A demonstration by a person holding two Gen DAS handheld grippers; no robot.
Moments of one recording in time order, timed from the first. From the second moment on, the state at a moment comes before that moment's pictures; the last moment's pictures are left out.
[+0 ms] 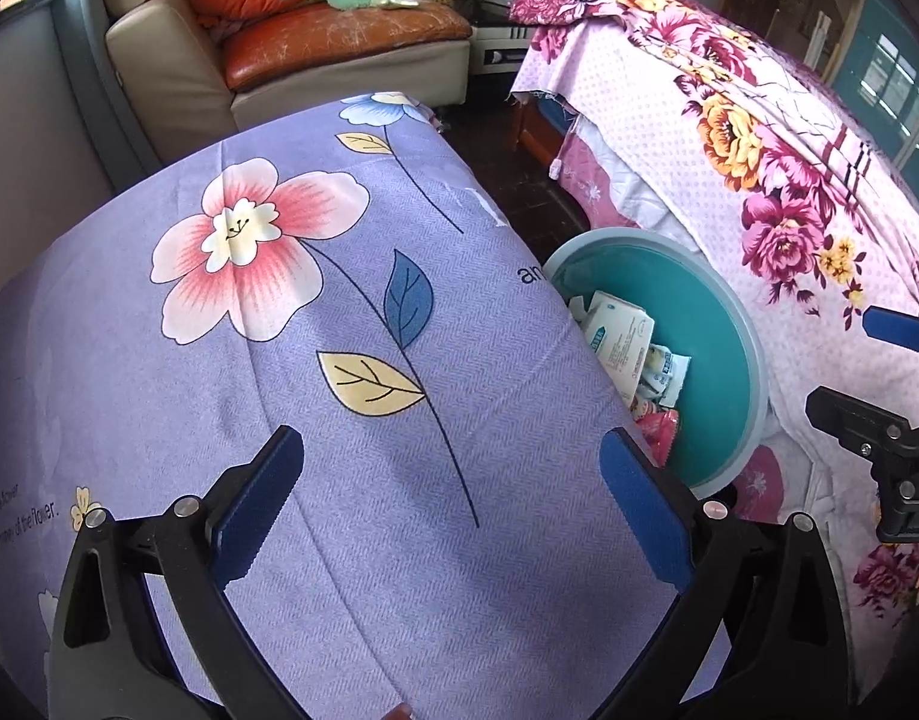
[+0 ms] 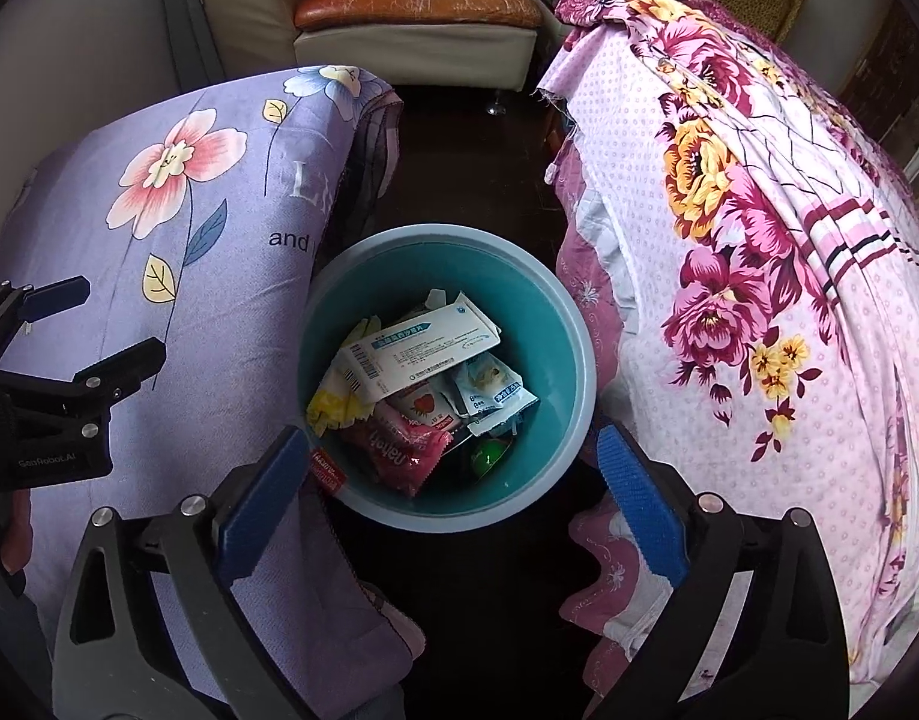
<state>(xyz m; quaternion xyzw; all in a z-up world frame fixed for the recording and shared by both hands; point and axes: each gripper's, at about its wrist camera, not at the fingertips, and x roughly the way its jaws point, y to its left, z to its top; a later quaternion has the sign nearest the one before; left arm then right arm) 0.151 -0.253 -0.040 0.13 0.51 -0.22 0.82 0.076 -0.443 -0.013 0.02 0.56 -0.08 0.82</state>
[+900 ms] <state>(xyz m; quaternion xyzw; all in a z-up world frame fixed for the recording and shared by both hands) 0.091 -0.201 -0.017 0.11 0.48 -0.20 0.84 0.012 -0.409 0.003 0.03 0.54 -0.10 0.84</state>
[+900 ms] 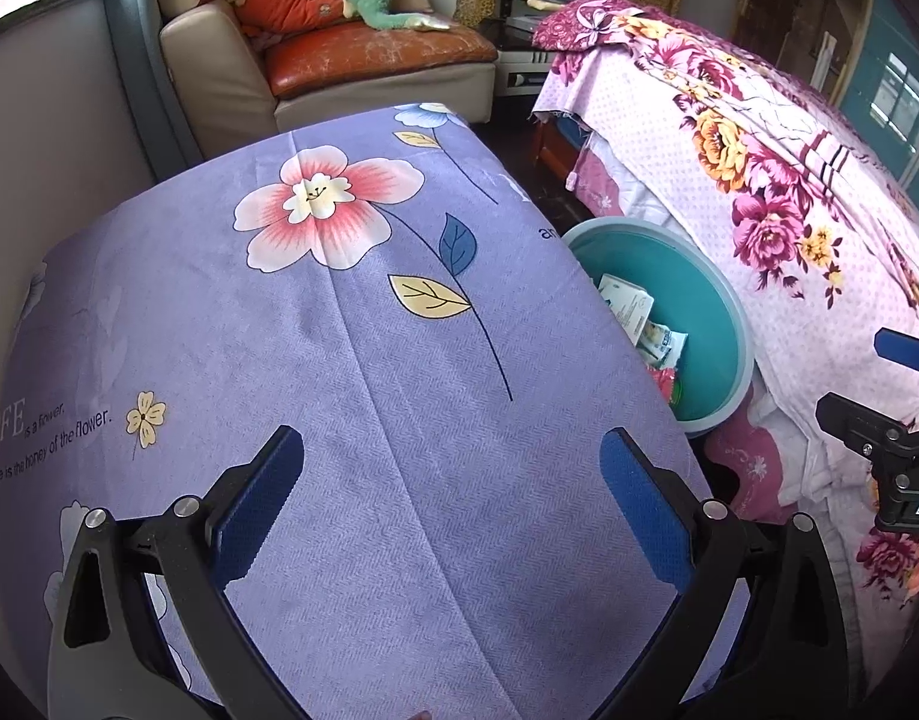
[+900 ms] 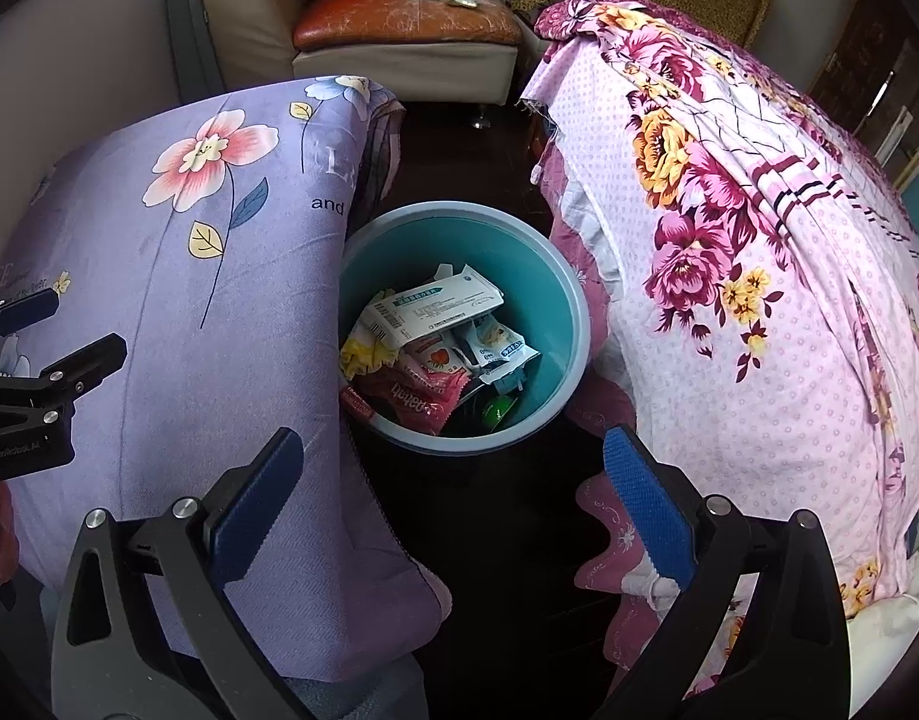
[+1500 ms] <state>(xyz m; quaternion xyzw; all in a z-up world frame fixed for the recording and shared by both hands) 0.086 -0.208 -0.026 0.12 0.47 -0.21 0.85 0.015 -0.414 -0.014 0.04 0.55 -0.12 0.83</state>
